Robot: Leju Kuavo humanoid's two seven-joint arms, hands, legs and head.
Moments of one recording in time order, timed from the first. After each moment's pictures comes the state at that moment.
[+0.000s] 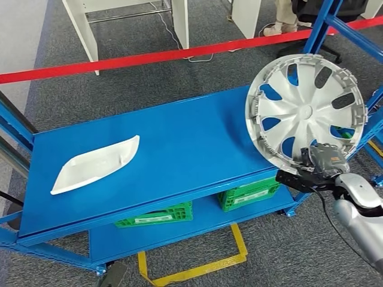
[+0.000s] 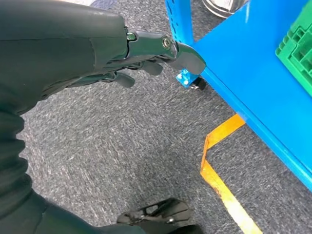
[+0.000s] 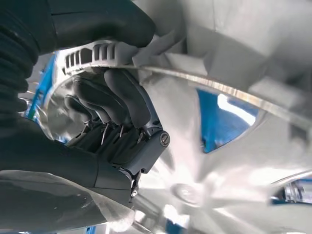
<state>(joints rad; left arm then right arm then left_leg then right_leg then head) -0.11 -0.20 0.90 -0.22 -1.10 0.33 -0.44 -0.47 -0.55 0.59 -1.17 0.90 -0.12 0.01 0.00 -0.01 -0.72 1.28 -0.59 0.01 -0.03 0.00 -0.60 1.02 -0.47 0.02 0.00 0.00</state>
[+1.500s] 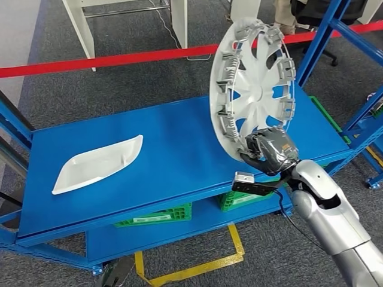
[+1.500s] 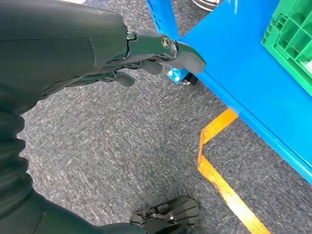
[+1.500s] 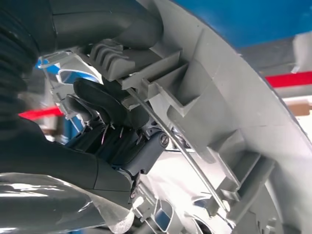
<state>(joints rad) -0.14 -0.22 0.84 -0.22 -1.14 0.35 -0.37 -0.52 -0.33 0.61 -1.35 0.97 -0.12 -0.22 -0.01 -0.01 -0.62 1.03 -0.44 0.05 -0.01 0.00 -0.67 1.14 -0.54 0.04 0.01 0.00</state>
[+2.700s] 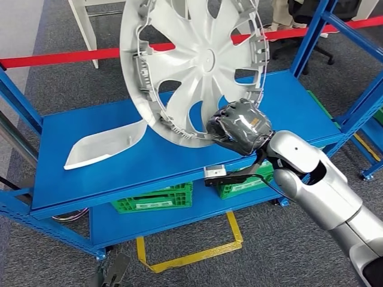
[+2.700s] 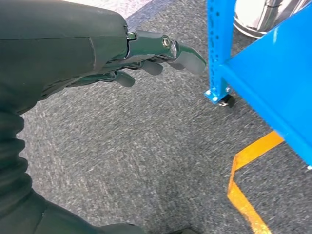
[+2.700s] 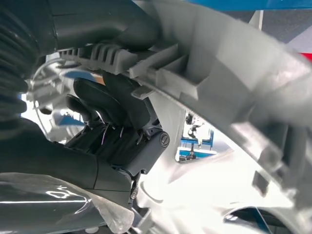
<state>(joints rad) -0.15 -0.23 0.84 -0.22 -1.08 0.52 -0.32 -0.80 -0.32 0.90 -1.44 0.95 -0.04 -0.15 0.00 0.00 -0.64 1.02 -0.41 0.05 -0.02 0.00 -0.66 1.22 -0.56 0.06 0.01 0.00</state>
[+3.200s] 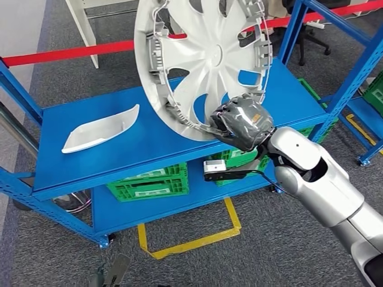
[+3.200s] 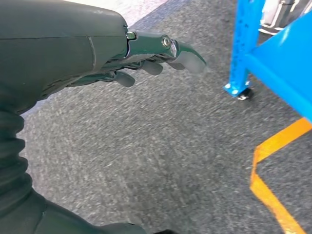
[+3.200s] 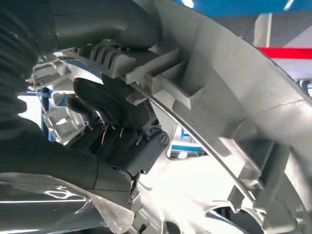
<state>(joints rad) -0.14 -0.23 0.84 -0.22 -1.08 0.52 -0.32 -0.82 -0.32 0.91 -1.44 0.95 -0.04 -0.14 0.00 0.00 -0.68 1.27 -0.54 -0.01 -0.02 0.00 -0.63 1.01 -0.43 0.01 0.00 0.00</state>
